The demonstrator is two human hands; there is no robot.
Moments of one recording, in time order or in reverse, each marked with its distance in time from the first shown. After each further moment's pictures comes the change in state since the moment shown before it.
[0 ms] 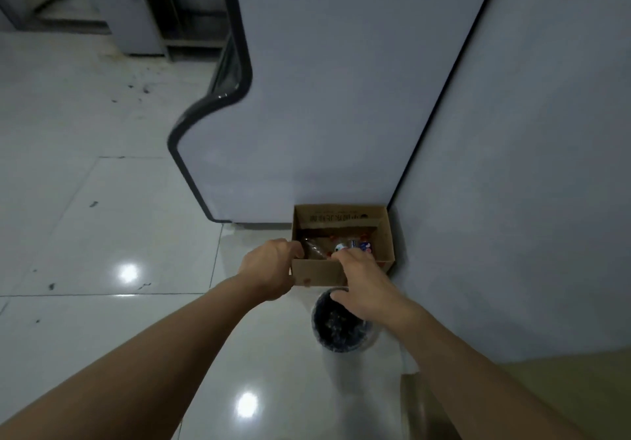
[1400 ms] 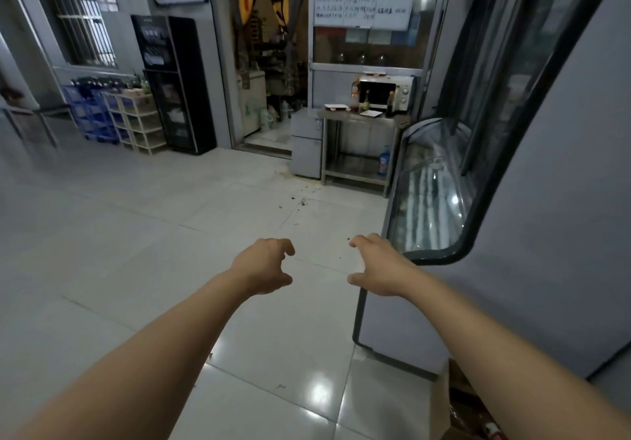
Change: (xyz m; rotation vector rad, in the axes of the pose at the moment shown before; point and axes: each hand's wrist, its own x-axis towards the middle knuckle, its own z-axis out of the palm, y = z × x) left_hand -0.222 -0.356 -0.343 -0.101 0.366 -0.358; right_hand 0.111 -0.507 -0.082 -0.254 0.027 -0.389
